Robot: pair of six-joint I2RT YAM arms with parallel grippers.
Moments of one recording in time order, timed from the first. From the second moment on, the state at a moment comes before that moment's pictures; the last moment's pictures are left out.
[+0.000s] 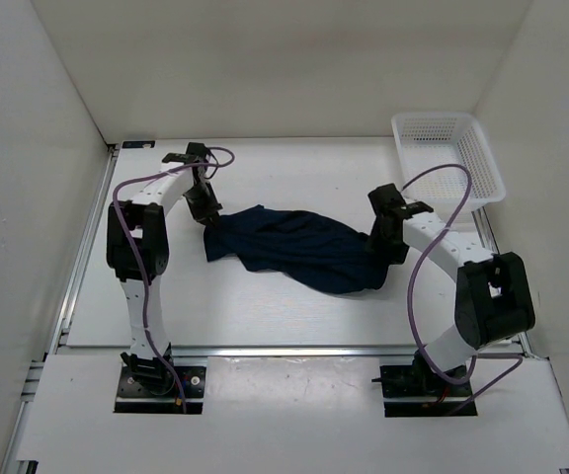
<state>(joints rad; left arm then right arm) -0.17 2.10 1.70 -0.96 0.04 -0.53 0.36 1.55 1.06 -0.76 0.28 0.66</state>
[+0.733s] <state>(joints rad) -0.02 2.03 2.35 -1.09 0.14 -0.52 0.30 1.53 1.70 -0.67 0.09 0.52</state>
